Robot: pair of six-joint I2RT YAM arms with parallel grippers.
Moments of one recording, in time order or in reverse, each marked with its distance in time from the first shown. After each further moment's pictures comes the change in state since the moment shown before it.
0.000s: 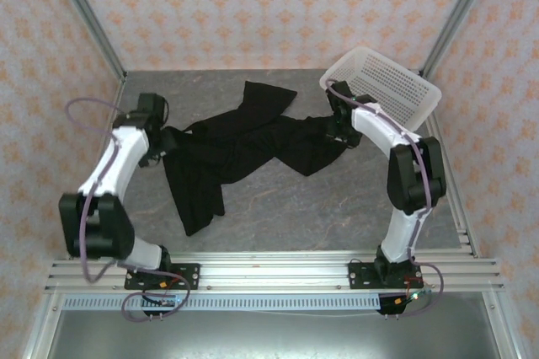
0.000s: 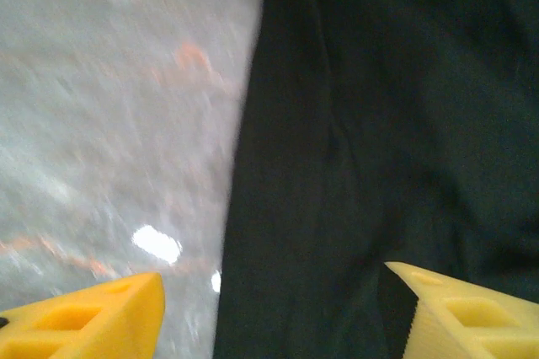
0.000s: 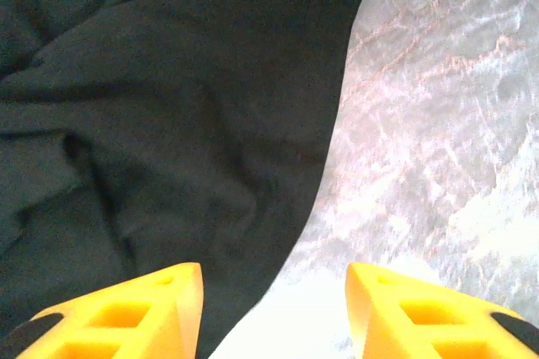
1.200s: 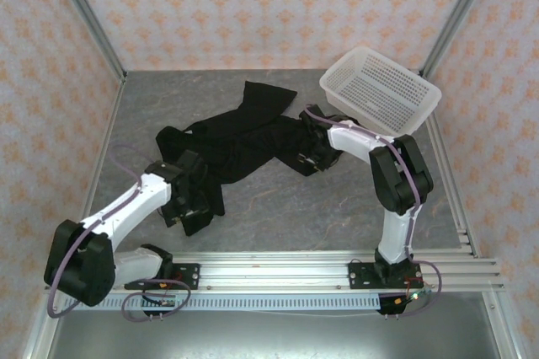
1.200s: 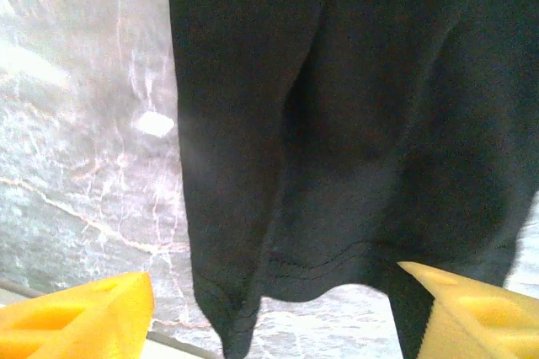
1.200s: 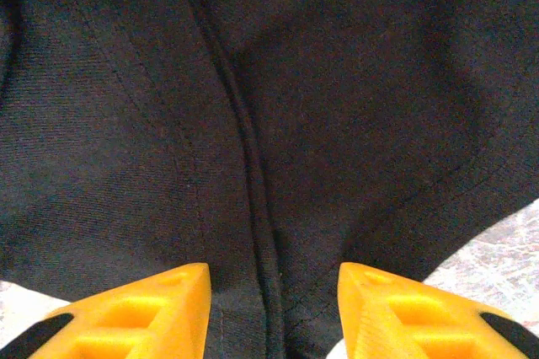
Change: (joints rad) left arm -0.304 -0.095 -0.317 -0.063 0.108 -0.256; right arm 0.152 0.140 -0.103 0.158 -0.219 0.249
